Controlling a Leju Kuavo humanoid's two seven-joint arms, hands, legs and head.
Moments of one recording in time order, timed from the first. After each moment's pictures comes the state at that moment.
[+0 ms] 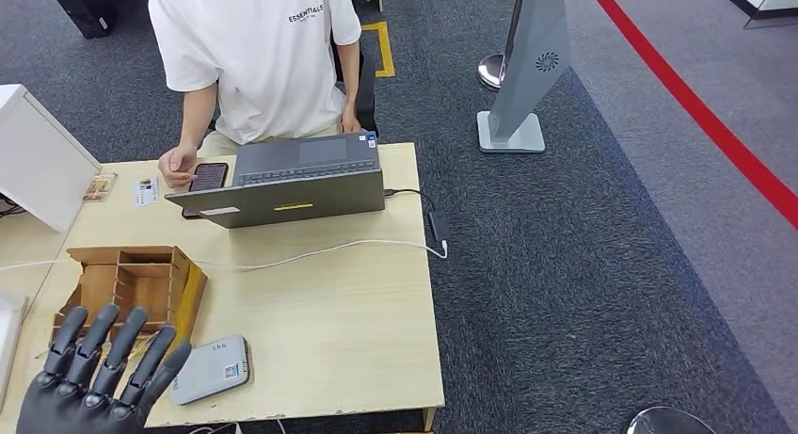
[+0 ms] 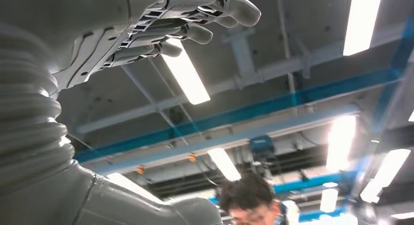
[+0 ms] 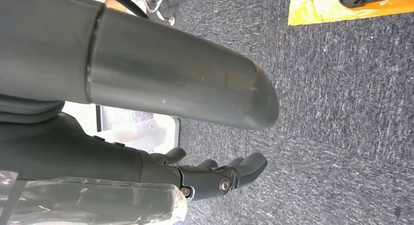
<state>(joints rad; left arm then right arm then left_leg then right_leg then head) 0.29 0.31 -0.18 -2.09 -1.49 0.69 -0.28 -0.10 0.20 -1.07 -0.18 1.44 -0.22 0.19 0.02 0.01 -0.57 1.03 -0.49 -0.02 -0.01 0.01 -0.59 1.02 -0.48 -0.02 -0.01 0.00</state>
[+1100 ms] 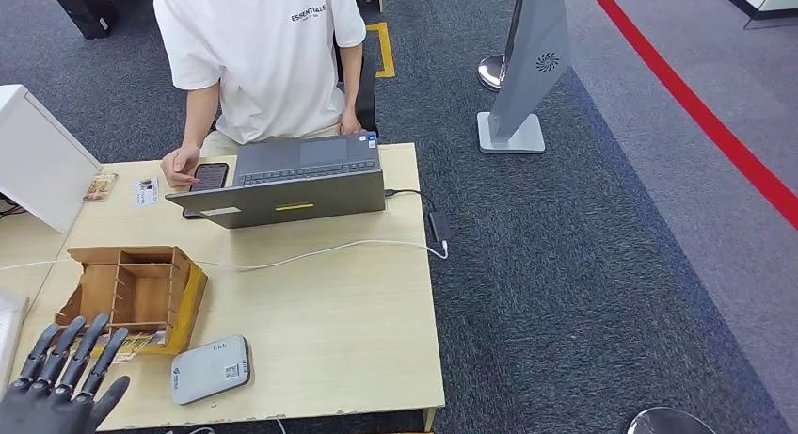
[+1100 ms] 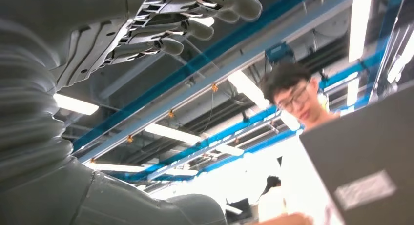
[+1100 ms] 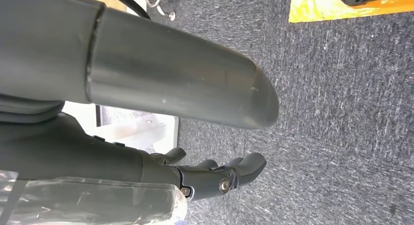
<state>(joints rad) 0.32 0.14 0.32 -1.71 -1.31 0.69 -0.69 -0.10 0.20 -1.07 -0.18 1.46 -0.22 0.20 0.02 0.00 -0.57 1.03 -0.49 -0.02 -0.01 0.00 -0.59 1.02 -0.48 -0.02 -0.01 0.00</state>
